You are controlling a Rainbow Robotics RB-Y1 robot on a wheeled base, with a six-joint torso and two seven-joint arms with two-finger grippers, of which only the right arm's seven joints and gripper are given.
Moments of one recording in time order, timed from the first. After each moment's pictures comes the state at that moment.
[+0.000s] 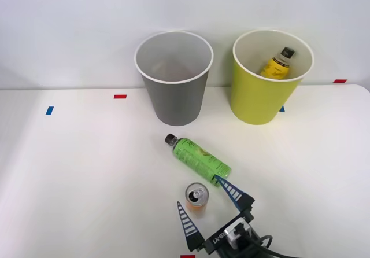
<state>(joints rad) 0.03 -0.59 1.11 -1.60 -0.89 -0.80 2.25</state>
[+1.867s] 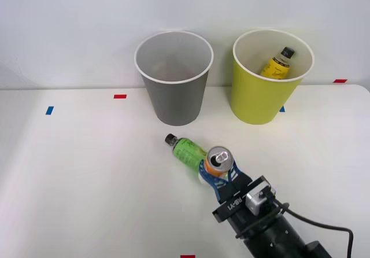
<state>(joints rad) 0.03 -0.72 0.95 -1.92 -0.96 -0.66 2.23</state>
